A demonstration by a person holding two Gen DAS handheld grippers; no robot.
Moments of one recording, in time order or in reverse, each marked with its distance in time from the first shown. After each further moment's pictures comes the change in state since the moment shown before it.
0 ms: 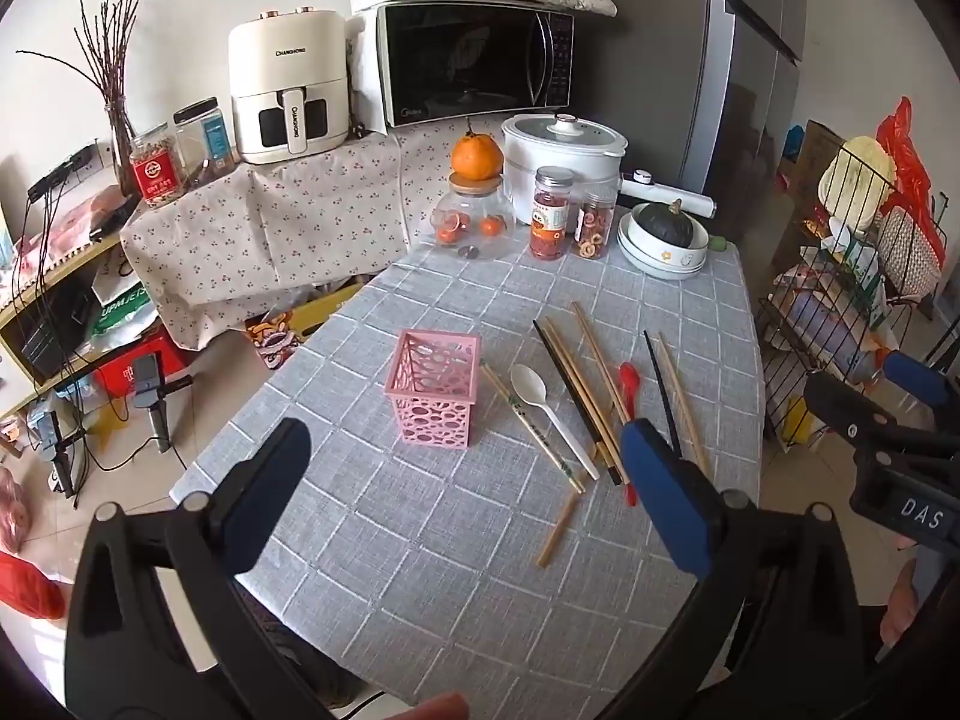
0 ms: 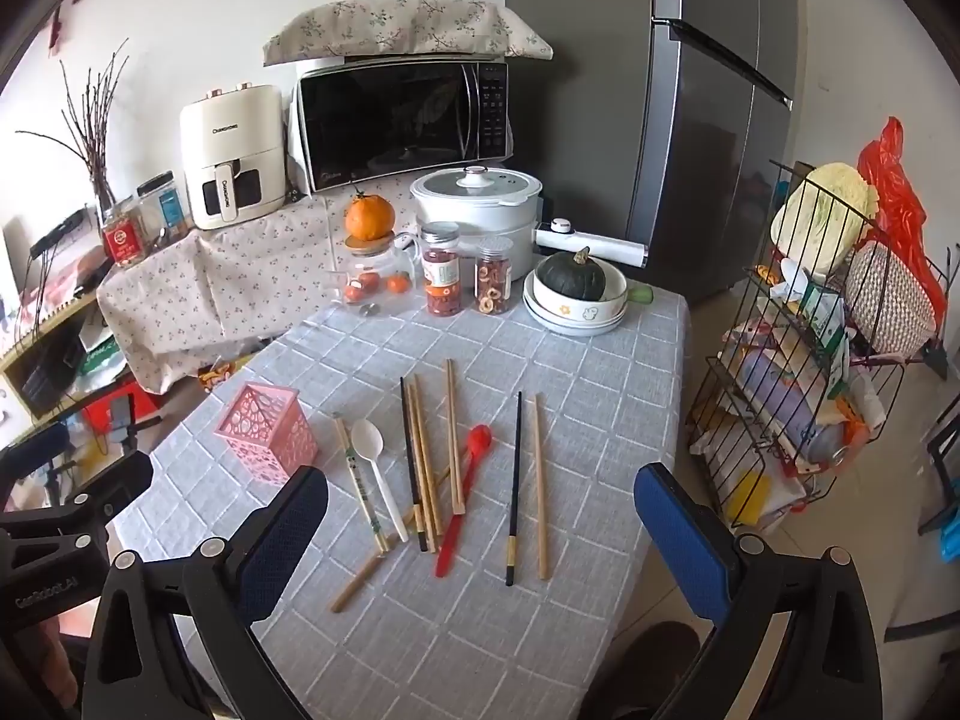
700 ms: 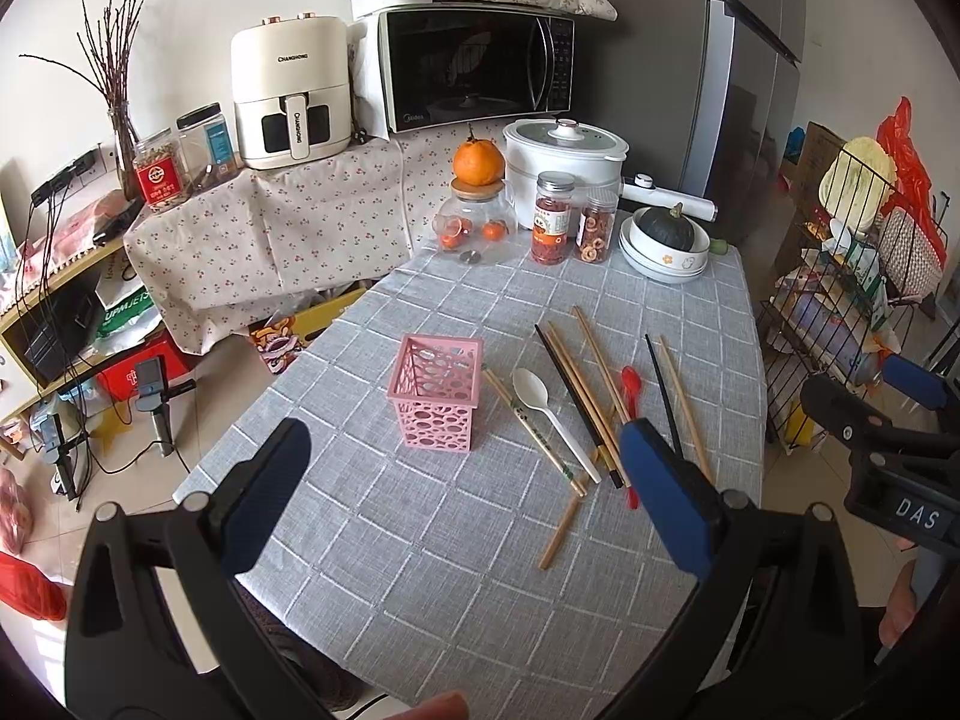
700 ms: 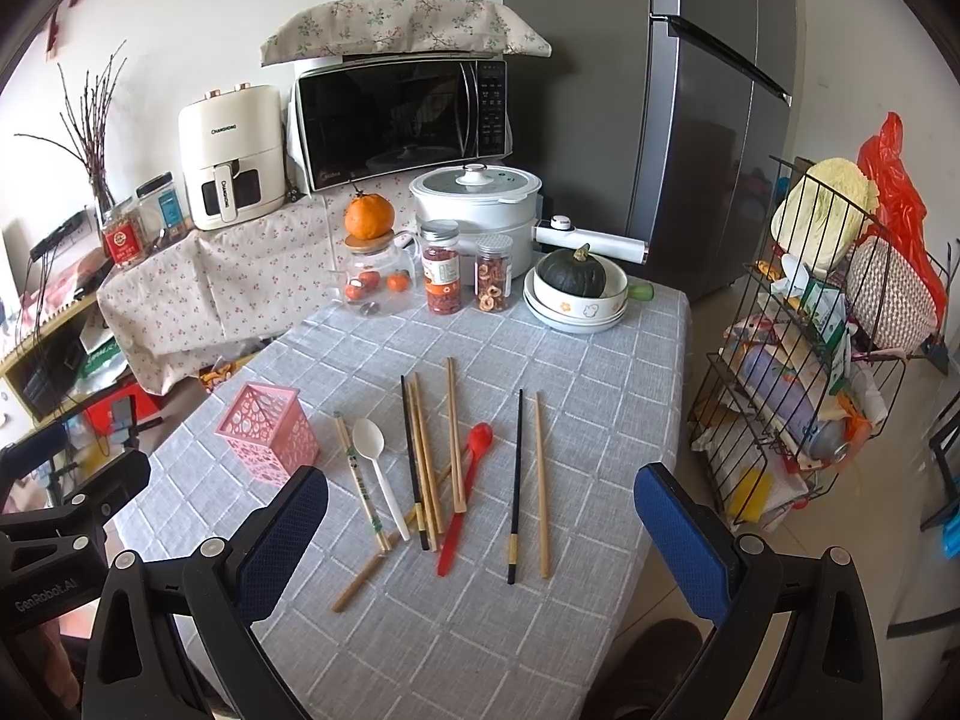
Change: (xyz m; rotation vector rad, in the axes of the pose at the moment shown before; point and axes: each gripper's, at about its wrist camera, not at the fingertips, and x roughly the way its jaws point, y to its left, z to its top) left arm -0.002 -0.002 0.000 0.007 -0.009 0.008; right arm 0.000 0.000 -0.001 -0.001 0.000 0.001
